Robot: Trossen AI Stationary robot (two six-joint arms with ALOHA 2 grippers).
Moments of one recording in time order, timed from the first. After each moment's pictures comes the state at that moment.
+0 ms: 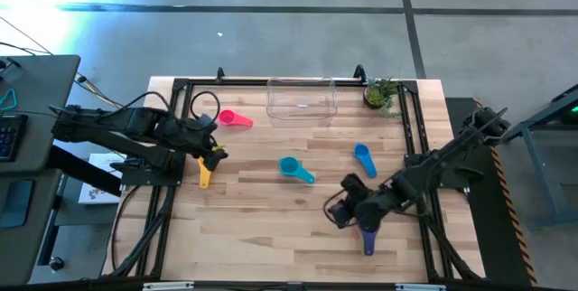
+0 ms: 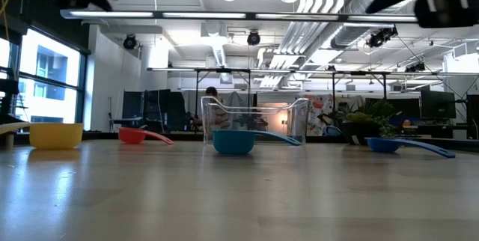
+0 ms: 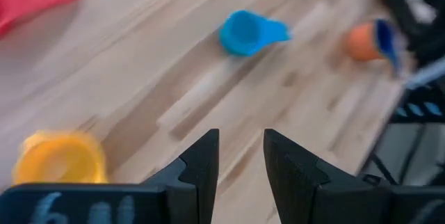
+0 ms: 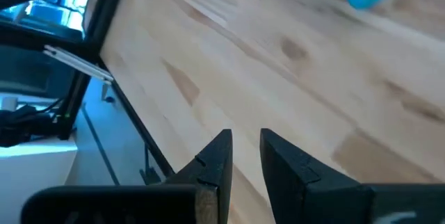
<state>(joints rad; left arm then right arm) -0.13 0.91 1.02 -1.02 -0.15 -1.00 0.58 1.42 0.97 -0.36 0.37 1.46</state>
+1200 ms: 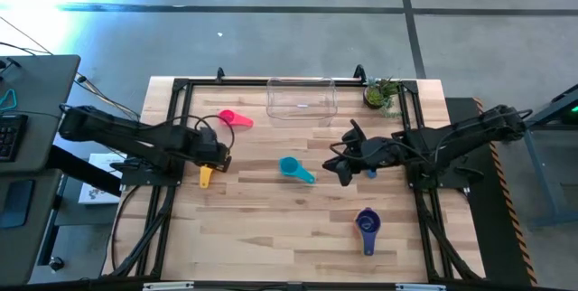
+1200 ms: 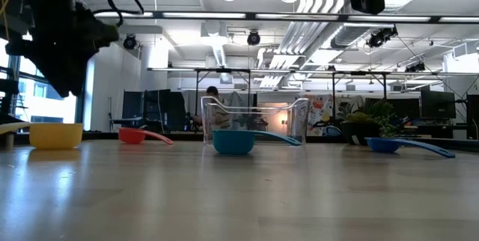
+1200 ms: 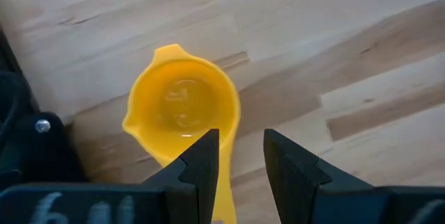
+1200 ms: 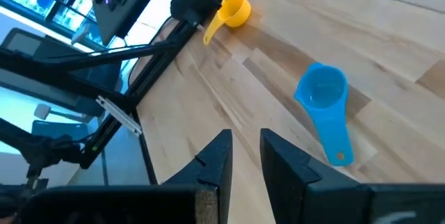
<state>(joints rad) -0.12 1.09 0.72 -1.07 -0.22 -1.33 0.25 1.17 0.97 -0.35 0.23 0.98</state>
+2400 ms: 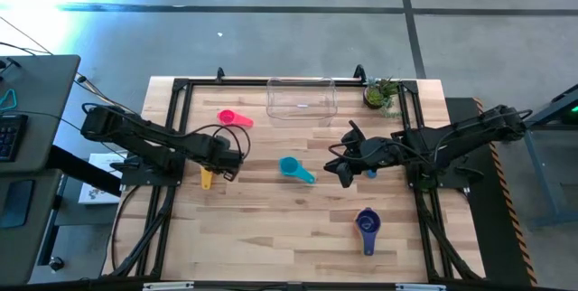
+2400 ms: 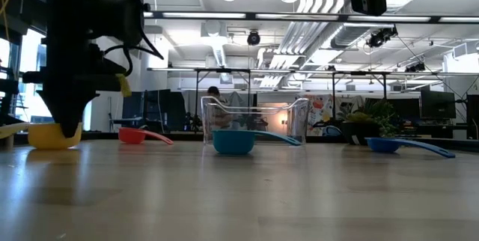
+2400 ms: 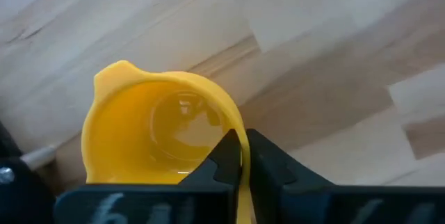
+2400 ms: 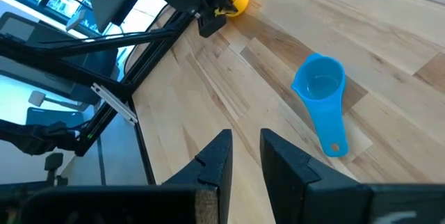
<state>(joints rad) -0.08 1.38 0.67 -0.90 -0.17 -1.13 0.25 1.17 0.97 -0.37 0.20 0.96</state>
